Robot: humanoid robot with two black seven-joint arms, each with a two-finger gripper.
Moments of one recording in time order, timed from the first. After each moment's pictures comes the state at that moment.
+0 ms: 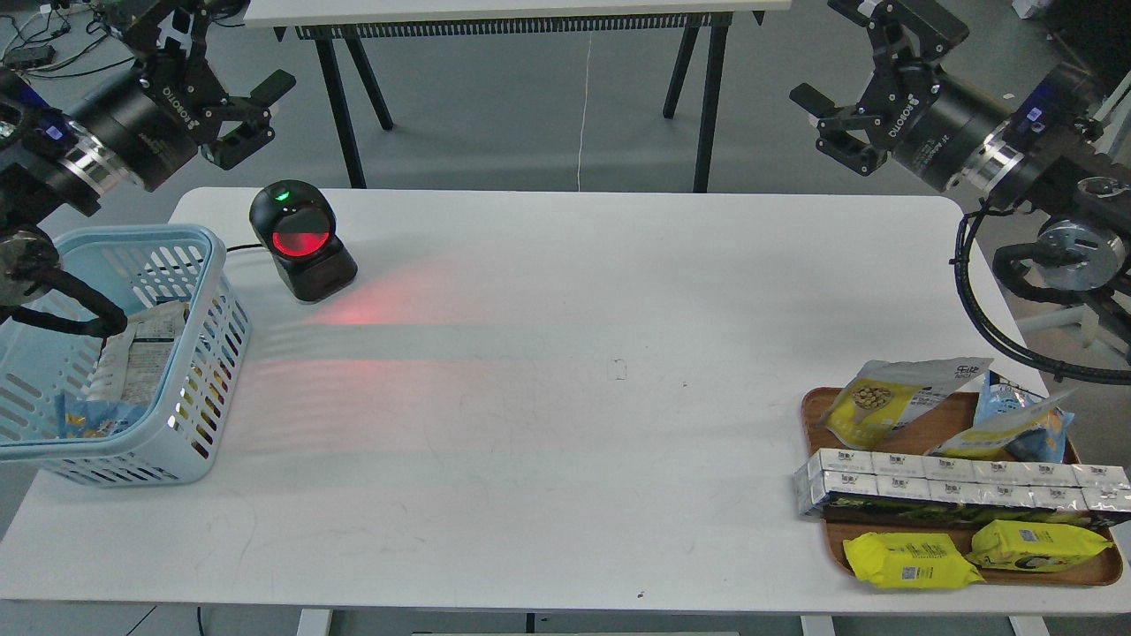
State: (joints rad) left arm -0.97 0.76 -0.34 -0.93 0.21 -0.49 -0.49; right arm 1.05 -0.63 0.29 0.88 -0.26 0.49 0.49
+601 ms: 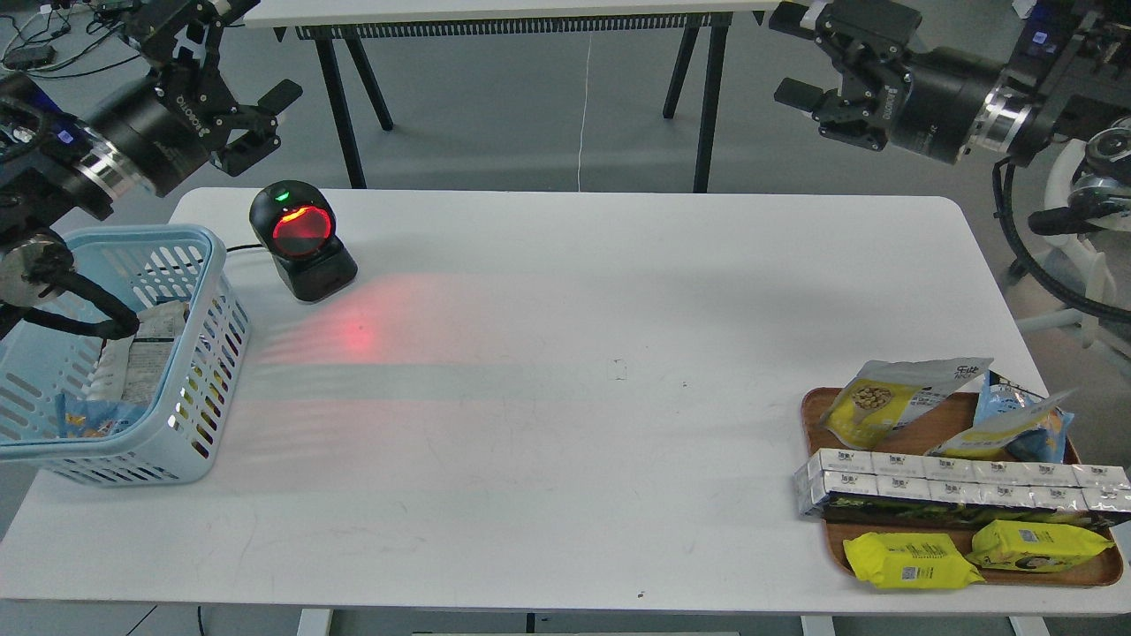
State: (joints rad) left arm -0.98 0.69 -0.33 -0.88 0.27 -0.49 -0.49; right arm 1.32 -0.72 0.11 1.00 -0.82 0.49 0.49
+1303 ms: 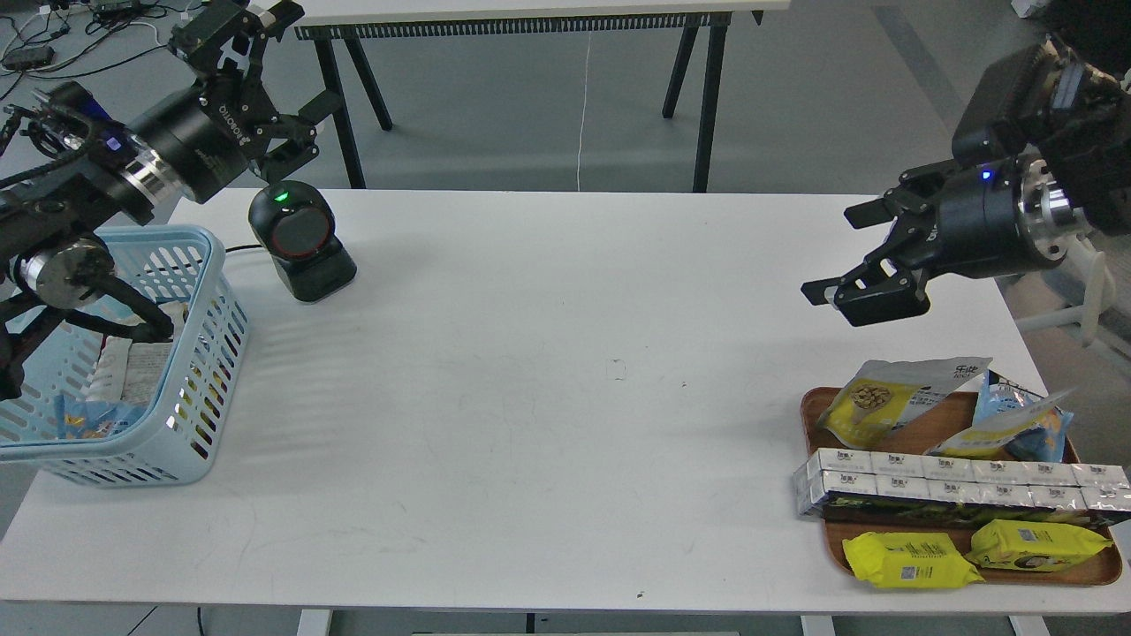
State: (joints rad) left arm -0.97 0.67 -0.33 -0.88 0.27 -0.49 -0.49; right arm 1.48 -1.04 -0.07 1.57 -1.94 0.49 0.49
